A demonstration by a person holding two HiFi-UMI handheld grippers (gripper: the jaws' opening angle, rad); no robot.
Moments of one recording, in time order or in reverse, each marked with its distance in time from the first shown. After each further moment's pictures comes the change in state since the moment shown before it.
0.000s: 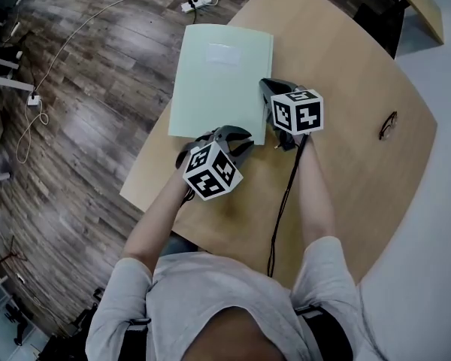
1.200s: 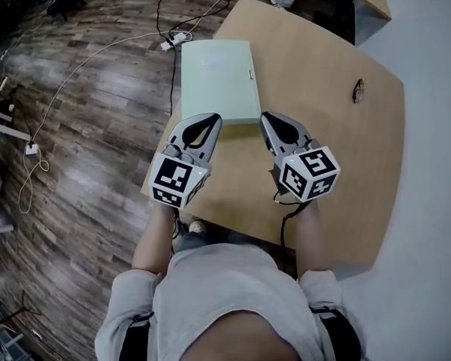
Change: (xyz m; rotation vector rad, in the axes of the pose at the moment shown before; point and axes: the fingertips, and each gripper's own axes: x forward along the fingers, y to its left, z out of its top) left arm -0.215 -0.014 0.045 -0.120 -0.547 0.296; right arm -0.217 0.190 0.001 -0.004 -0.457 -0.124
